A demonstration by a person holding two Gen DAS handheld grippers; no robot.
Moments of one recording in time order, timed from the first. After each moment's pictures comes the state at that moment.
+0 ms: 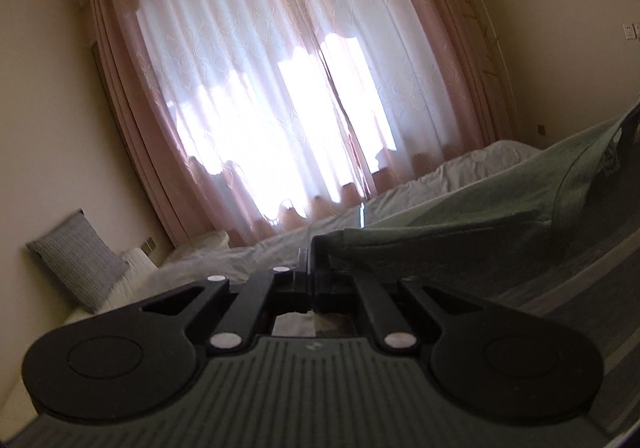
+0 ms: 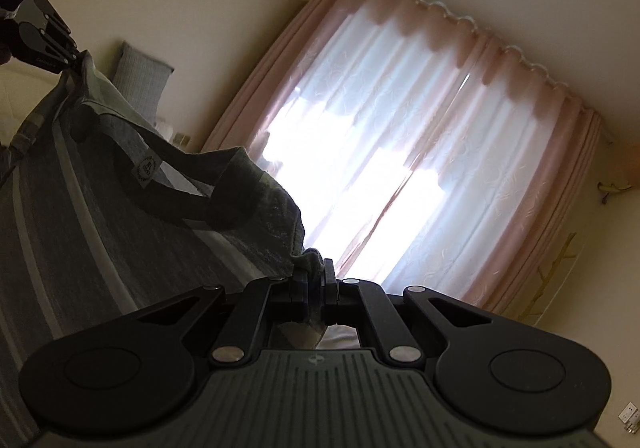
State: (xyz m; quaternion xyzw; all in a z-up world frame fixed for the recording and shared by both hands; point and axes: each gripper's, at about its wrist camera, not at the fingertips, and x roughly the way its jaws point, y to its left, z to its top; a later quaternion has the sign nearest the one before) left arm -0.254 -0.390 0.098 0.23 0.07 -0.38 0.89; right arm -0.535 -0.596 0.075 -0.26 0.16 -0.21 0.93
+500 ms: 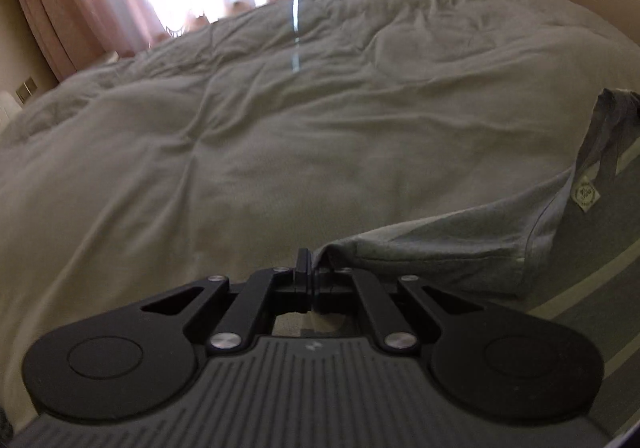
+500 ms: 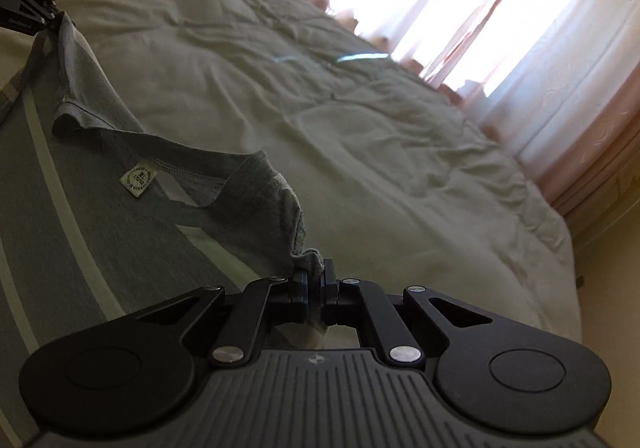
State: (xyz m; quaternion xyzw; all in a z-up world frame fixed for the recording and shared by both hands) left arm 0.025 -0.593 -0.265 0.29 0.33 -0.41 0.80; right arm -0.216 -0.796 -0.238 -0.15 0.45 -0.16 0.86
